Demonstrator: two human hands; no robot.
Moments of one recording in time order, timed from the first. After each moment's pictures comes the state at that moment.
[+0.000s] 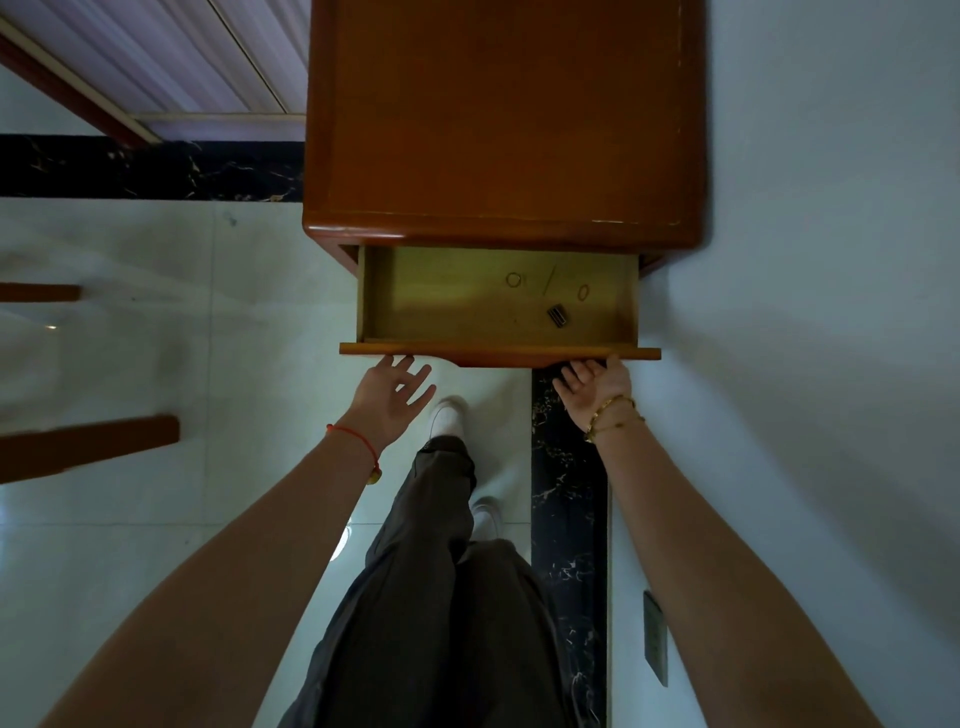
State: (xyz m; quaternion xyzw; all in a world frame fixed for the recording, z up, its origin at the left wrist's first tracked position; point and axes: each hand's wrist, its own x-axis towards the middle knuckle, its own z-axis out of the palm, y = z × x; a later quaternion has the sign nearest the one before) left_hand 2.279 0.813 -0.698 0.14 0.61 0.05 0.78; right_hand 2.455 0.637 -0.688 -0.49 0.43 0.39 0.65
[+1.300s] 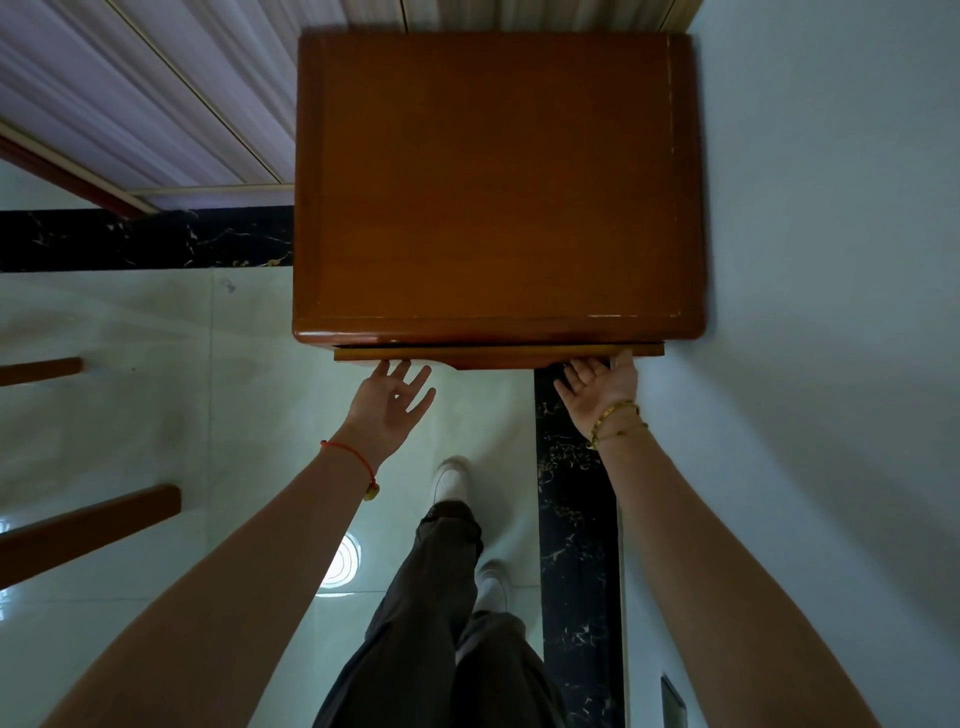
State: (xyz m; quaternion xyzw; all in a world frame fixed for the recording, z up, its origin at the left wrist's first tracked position) left_hand 2.377 0.886 -0.690 0.16 0.59 0.07 0.79; right_hand 2.551 0.712 -0.692 -0.48 0.39 0.39 0.68
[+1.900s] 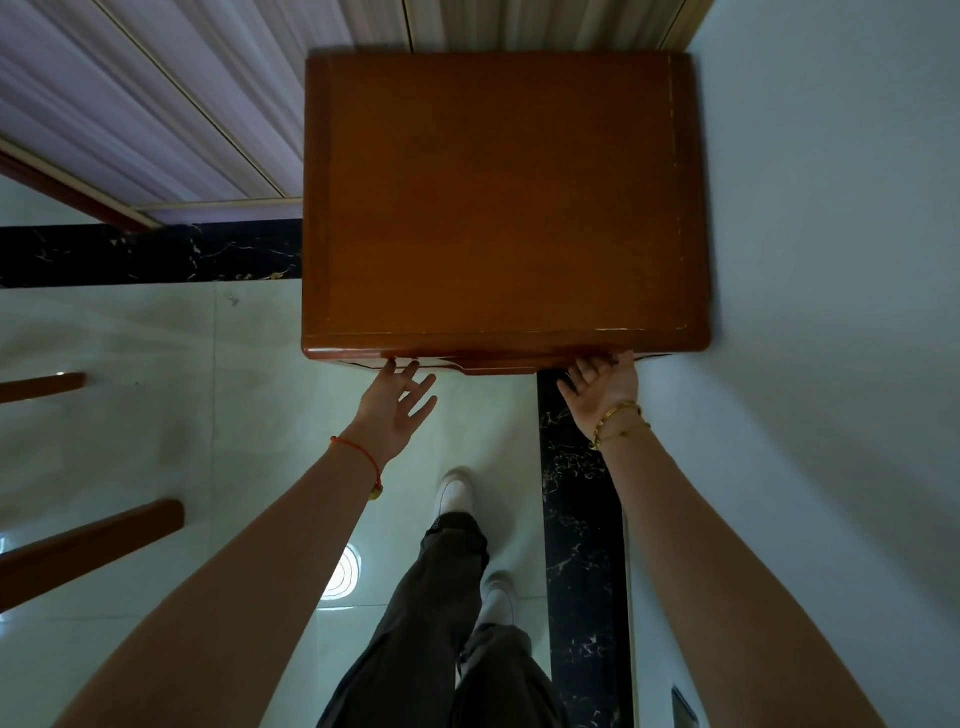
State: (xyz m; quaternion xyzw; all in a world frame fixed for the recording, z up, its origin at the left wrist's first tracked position) left_hand 2.389 0.905 -0.690 0.20 0.61 0.04 0.77; right_hand 2.558 0.728 -0.697 -0.49 0.40 0.37 0.68
